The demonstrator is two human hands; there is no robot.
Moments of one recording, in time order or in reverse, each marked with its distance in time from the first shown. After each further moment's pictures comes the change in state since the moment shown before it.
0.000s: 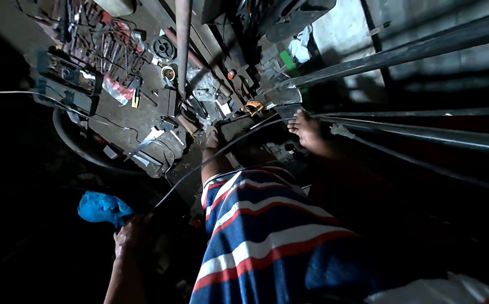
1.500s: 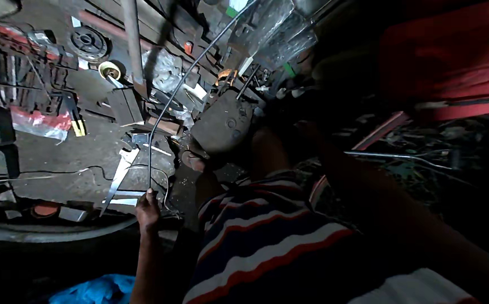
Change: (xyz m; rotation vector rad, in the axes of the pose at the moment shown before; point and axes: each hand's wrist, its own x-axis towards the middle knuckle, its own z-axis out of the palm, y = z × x) left_hand 0.350 -0.091 0.147 -0.678 0.119 0.450; right_hand -0.141 0.336 0.087 -0.633 0.285 0.089
